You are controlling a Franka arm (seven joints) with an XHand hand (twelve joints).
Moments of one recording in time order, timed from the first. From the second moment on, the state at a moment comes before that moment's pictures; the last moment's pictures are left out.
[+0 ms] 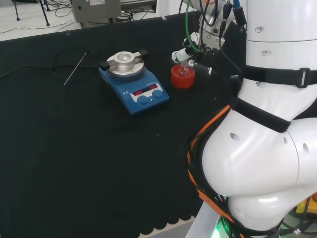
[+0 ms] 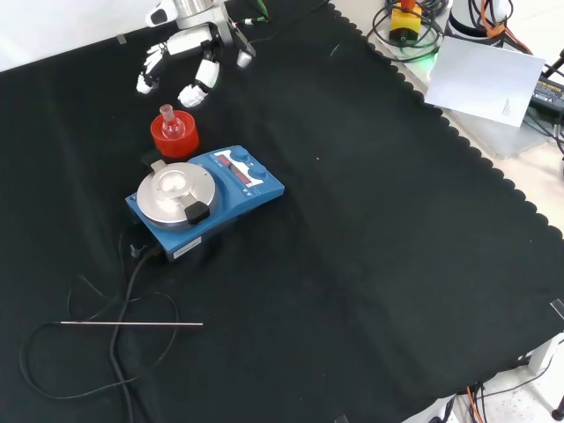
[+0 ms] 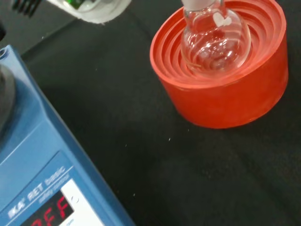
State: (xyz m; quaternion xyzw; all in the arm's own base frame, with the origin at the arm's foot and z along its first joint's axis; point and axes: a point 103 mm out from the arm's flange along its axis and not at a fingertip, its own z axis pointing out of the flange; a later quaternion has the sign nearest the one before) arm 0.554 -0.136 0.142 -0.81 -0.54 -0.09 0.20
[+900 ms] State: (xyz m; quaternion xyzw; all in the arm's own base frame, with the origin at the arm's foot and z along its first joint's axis) arm 0.559 -0.155 0.105 -0.82 -0.51 -0.12 0.20
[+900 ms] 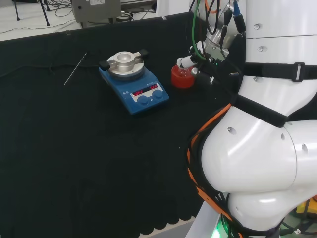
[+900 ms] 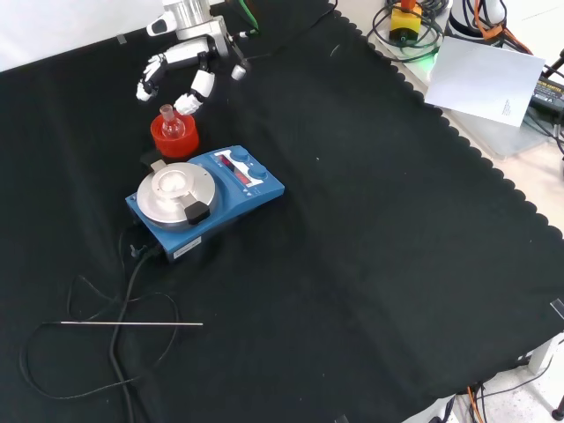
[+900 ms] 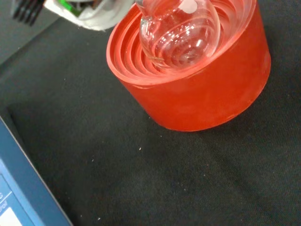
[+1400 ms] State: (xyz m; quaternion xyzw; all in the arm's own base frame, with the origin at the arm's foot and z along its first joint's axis) arm 0.561 -0.149 0.095 -0.82 -0.52 -0.13 0.19
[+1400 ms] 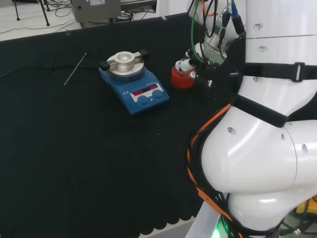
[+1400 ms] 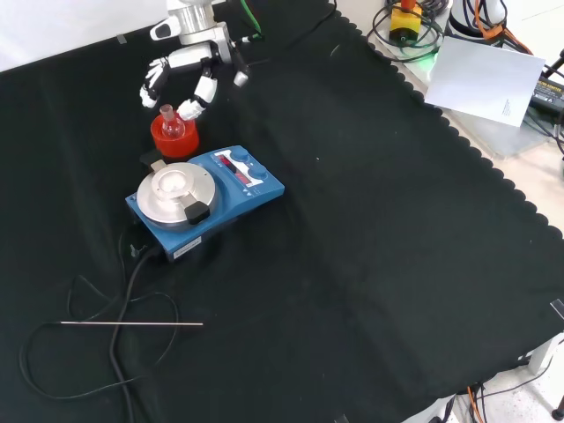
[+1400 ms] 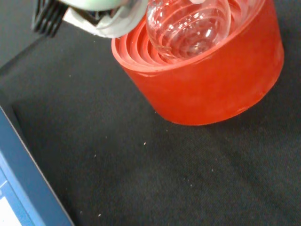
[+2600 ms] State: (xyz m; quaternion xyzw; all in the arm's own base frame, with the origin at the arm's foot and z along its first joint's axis) arm 0.572 -0.163 0.079 -0.83 -0.51 -0.16 0.17
